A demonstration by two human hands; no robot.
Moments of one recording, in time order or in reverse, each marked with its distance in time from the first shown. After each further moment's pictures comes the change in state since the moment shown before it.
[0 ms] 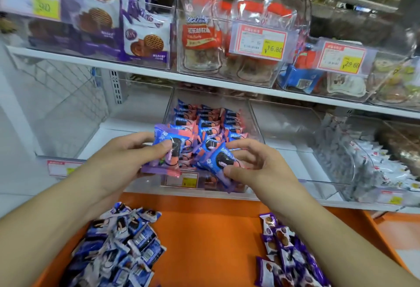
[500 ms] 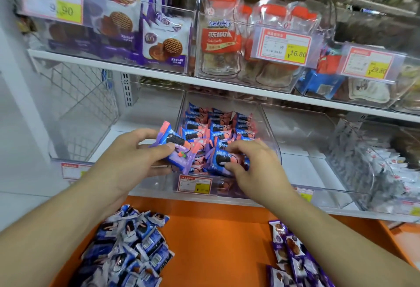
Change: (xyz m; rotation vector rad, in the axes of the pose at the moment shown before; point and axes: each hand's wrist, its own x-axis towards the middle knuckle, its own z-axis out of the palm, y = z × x) left_hand 0.012 -0.001 -0.013 -0.034 0.117 0.003; right_hand 0.050 0.025 0.022 -0.891 0.145 -0.348
